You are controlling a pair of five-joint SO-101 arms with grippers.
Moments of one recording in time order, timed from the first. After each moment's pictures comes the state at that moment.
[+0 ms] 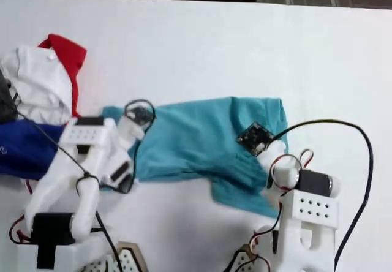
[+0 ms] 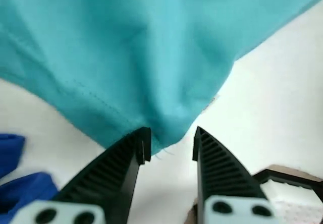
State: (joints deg) left arm -7.2 -12.2 44.8 75.6 -33.5; right arm 8.1 -56.1 63.5 77.8 56.2
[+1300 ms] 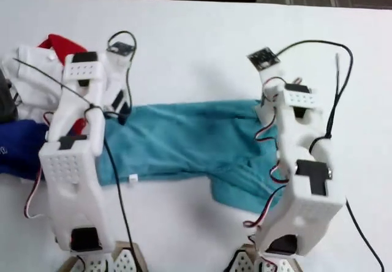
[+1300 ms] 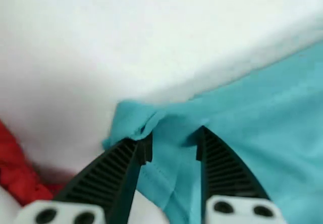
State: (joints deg) left arm -13.5 40.6 -22.1 83.1 -22.5; right arm 4.9 19.4 13.4 50.5 34.2
